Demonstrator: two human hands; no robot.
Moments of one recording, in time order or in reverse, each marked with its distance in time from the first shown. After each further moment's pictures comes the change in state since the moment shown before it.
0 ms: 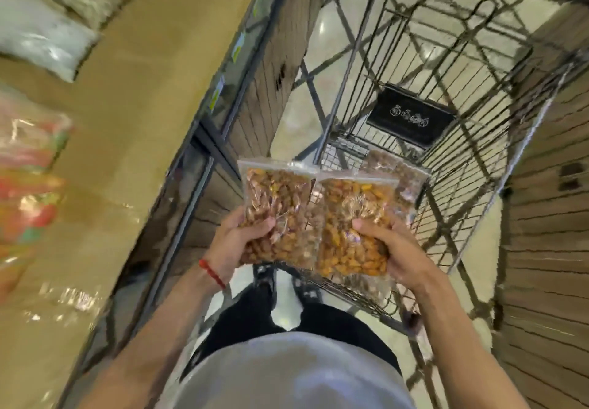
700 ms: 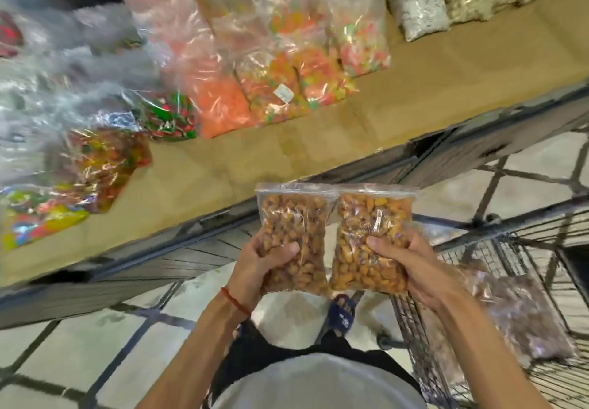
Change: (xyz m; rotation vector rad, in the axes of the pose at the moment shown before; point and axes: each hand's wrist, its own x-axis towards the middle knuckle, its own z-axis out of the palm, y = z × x) left_hand -0.255 -0.149 -0.089 -0.549 0.647 0.268; right_hand -0.044 0.062 0.204 -0.619 -0.681 0.140
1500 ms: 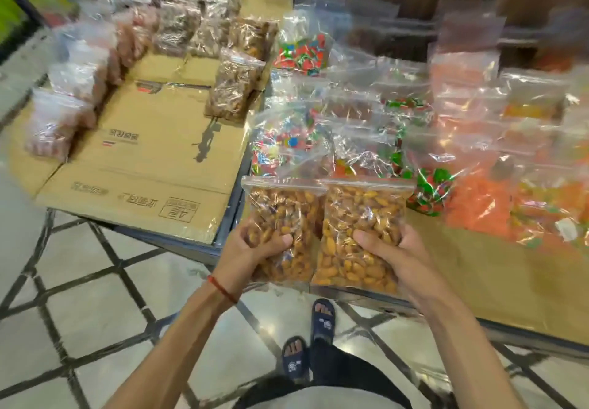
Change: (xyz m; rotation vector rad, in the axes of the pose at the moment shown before) left_hand -0.091 0.109 -0.354 -0.135 0.574 0.232; right_hand 0.109 -0.046 0.431 -0.342 -0.432 -0.094
